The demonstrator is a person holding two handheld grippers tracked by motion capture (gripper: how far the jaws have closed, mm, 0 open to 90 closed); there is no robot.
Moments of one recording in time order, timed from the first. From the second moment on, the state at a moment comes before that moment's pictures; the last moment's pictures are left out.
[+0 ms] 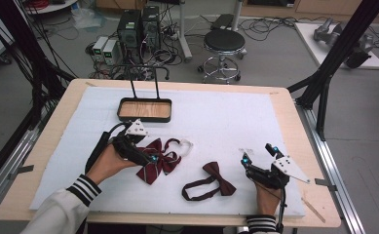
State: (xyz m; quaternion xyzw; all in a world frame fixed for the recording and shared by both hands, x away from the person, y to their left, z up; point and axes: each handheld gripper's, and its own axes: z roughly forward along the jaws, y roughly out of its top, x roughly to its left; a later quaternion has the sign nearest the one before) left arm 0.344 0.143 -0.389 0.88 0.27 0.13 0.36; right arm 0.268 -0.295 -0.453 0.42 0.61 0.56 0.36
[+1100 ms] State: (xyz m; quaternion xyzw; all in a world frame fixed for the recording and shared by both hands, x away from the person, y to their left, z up) left arm 0.365 0.109 -0.409 0.93 0.26 0.06 0.25; right arm 0.268 -0.295 -0.453 0.42 0.61 0.56 0.36
